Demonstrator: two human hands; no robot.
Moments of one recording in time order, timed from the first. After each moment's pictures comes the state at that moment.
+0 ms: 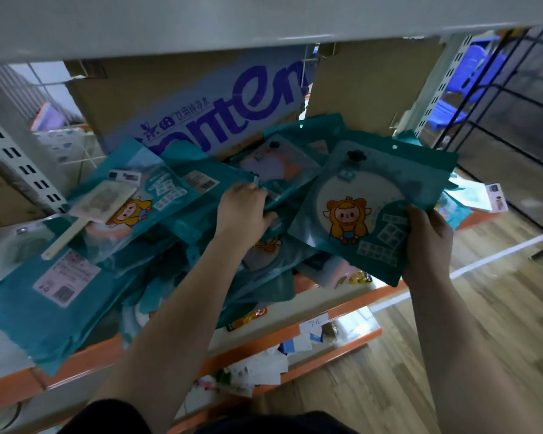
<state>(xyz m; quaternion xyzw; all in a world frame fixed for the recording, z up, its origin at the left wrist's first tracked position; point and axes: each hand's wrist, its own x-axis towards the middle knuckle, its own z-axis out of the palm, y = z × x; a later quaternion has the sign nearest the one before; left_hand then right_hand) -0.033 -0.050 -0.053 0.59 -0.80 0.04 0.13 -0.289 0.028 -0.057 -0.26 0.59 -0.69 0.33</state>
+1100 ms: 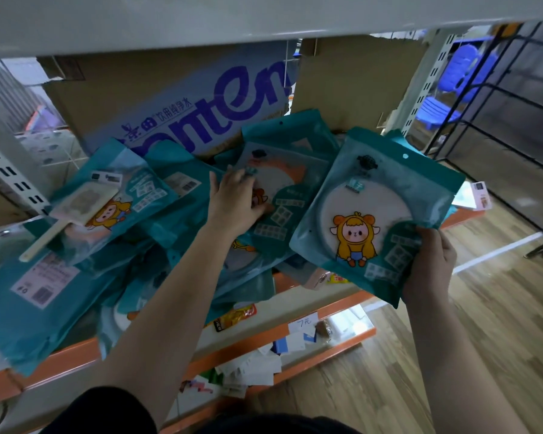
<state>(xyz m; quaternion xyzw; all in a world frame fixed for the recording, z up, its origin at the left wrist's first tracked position) -0.051 -0.074 -0.059 0.60 -0.79 -0.03 0.13 -0.320 0.058 -0.071 -0.21 0.58 -0.71 0.34</state>
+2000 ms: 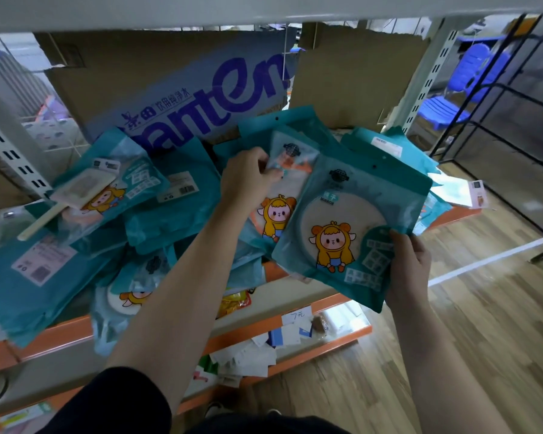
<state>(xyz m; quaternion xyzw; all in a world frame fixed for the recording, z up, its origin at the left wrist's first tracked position) -0.094 -0.059 -0.024 0.62 -0.69 -0.17 0.34 -0.324 0.067 -0.092 -0.24 0.58 -0.67 0.40</state>
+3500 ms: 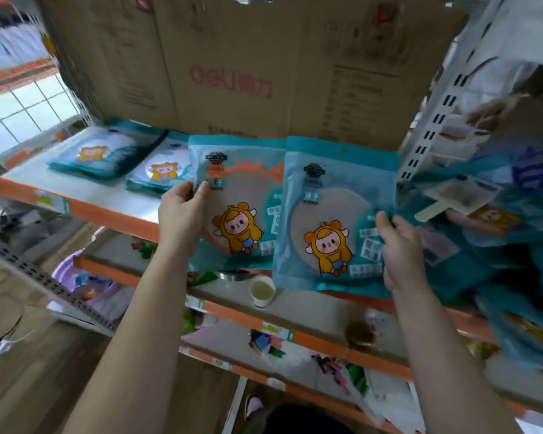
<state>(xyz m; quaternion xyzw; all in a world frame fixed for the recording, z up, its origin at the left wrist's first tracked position) 0.536 0.251 -0.048 0.70 -0.23 -0.19 0.65 0.254 0.116 -0.070 -0.52 0.42 -0.47 0.57</state>
